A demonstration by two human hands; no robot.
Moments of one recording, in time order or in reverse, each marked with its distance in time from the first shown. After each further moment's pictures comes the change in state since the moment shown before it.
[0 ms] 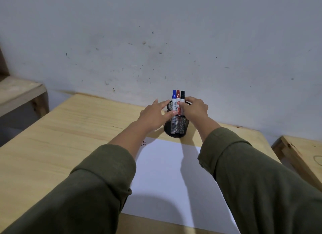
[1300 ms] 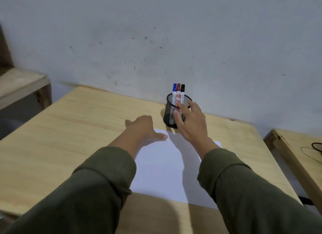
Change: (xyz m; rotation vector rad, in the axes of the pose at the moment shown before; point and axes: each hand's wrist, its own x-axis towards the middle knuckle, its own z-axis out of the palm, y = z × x) left_hand -0.041 -0.035 0.018 0.353 -0.173 -0.185; right_hand -0.074 0.040 0.005 -0.333 0.084 -0.423
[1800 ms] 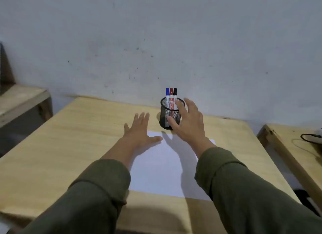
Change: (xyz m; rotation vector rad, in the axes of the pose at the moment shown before) left_hand -0.021 -0.011 0.010 -0.090 0.091 0.133; right_hand -0.013 -0.004 -0.023 -0.042 0.024 -0.044
